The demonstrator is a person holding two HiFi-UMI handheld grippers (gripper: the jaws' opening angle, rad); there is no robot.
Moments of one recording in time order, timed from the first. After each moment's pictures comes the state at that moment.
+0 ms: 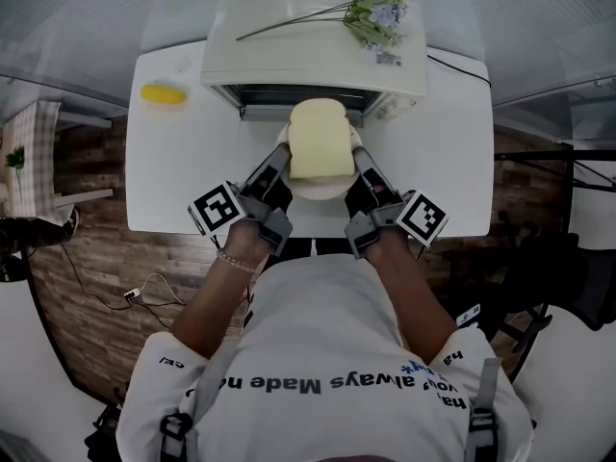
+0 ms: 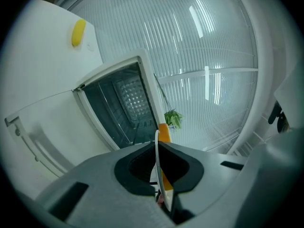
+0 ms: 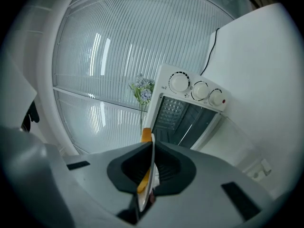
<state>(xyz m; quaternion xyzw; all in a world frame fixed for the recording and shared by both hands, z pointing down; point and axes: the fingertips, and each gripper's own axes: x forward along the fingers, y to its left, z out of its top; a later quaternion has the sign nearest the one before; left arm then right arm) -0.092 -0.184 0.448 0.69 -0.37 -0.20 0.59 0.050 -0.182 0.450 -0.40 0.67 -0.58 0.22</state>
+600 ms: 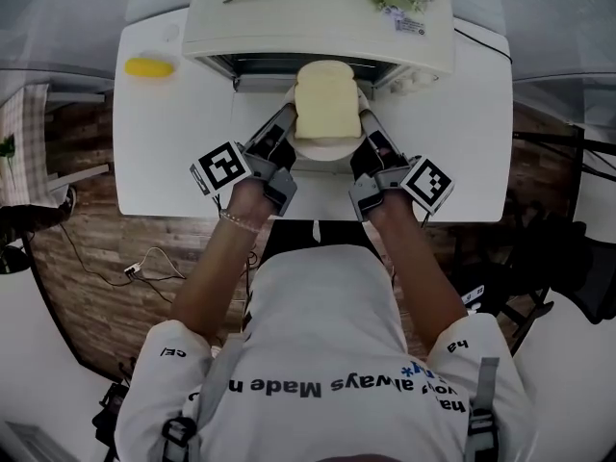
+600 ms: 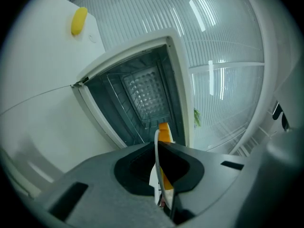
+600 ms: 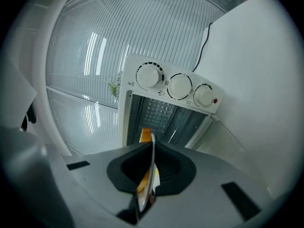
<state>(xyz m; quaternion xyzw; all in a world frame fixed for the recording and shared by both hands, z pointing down) -0.089 -0.222 0.524 0.69 -0.38 -0.17 0.59 0.054 -0.216 0.526 -0.42 0.65 -0.59 0.21</state>
